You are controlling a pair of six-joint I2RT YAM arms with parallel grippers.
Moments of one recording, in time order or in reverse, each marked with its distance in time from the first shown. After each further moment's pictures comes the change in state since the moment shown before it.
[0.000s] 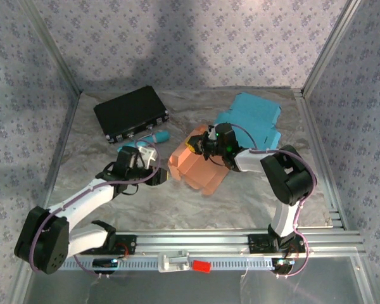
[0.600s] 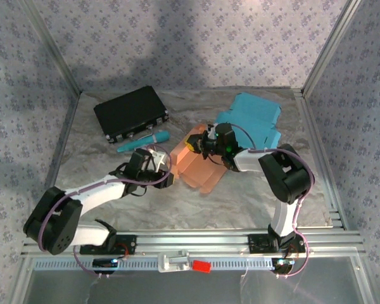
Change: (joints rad) left arm -0.104 0.166 0.006 0.113 -0.095 -0.015; right arm 0.001 0.026 -0.002 0.086 -0.007 0.041
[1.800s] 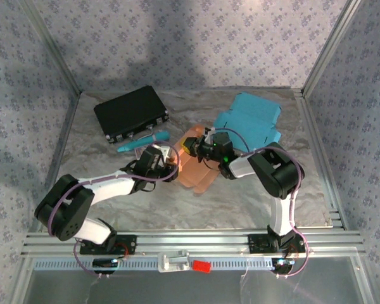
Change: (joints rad) left arm -0.071 0.123 0.055 0.129 -0.202 -0.135; right arm 0.060 0.097 -0.070 0.324 0.082 0.040
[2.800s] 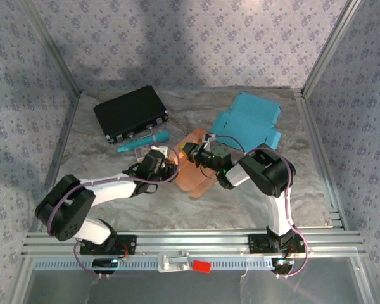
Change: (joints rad) left arm -0.051 0.003 -0.019 0.045 -0.166 -0.088; right arm 0.065 0.067 -0.092 0.246 0.167 -0.034
